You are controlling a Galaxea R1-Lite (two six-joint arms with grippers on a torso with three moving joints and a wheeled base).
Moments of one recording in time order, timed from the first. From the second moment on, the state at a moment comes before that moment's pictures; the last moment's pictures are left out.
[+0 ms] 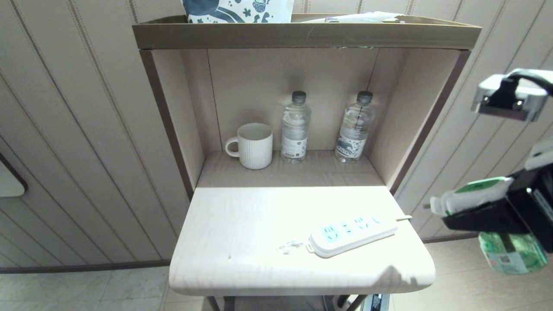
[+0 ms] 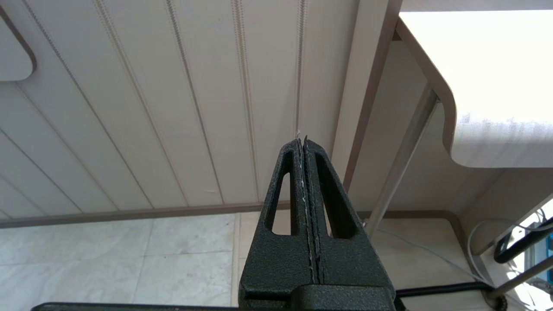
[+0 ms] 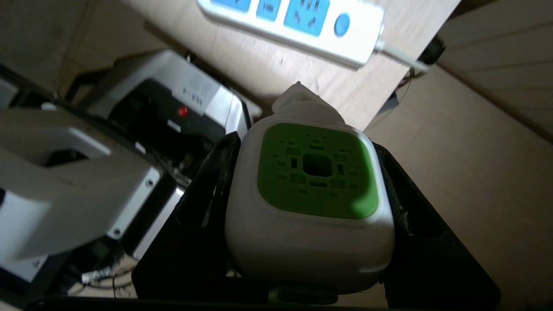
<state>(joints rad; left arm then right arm) 0.00 0.00 0.00 0.02 -0.01 0.03 0.70 1.41 -1.71 1.20 -0.14 0.06</state>
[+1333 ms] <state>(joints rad) 0.00 0.00 0.00 0.02 -0.01 0.03 0.69 1.73 -1.95 1.47 0.05 -0.09</state>
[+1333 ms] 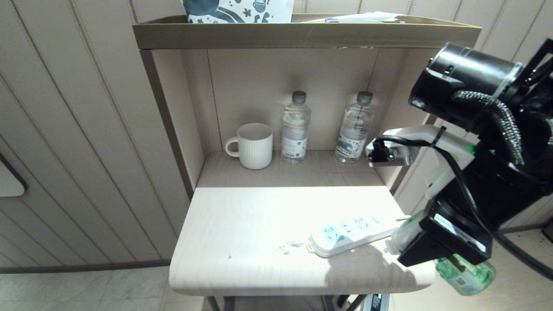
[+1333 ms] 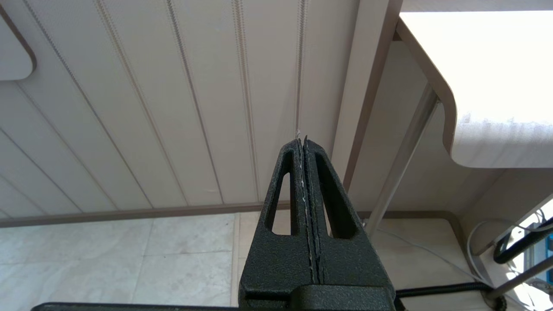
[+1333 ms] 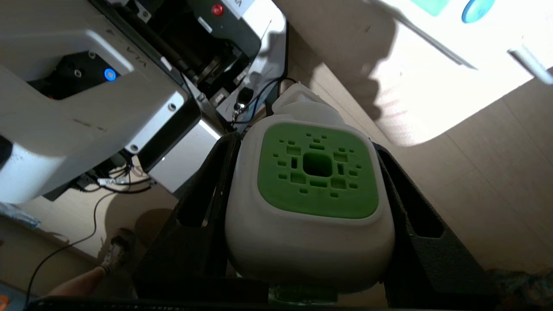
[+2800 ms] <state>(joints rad) 0.00 0.00 0.00 0.02 -0.01 0.03 0.61 1.76 -1.91 1.43 0.03 -0.09</state>
